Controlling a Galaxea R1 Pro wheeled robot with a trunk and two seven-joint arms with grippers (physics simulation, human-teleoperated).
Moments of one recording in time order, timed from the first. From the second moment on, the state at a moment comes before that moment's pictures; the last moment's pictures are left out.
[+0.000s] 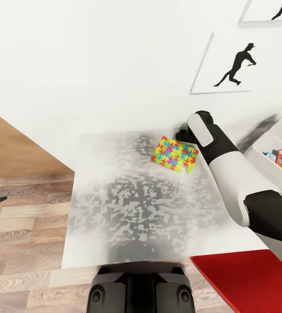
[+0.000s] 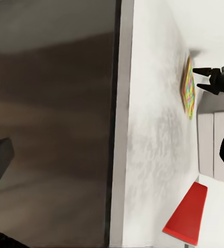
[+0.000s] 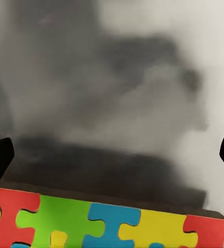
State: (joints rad) left arm -0.74 0.90 0.12 -0.64 0.52 0.82 -1.57; right arm -1.49 0.03 0.25 -0.69 -0.81 0.89 -0.82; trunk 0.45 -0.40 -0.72
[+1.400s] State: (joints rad) left arm -0.74 0.90 0.13 -0.61 0.53 0.82 -1.57; right arm -1.49 0.03 0.25 -0.69 -0.81 0.89 -0.82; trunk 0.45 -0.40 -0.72
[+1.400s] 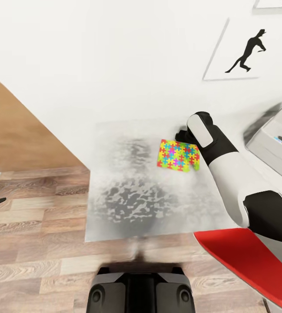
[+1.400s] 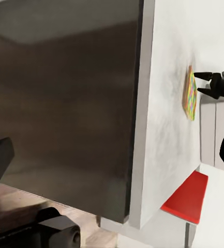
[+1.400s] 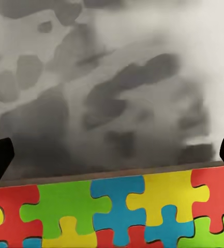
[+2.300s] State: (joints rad) left arm -0.74 0.90 0.13 -0.61 0.53 0.82 -1.57; right arm -1.48 0.03 0.25 -0.69 -0.81 0.86 -0.82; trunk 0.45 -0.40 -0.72
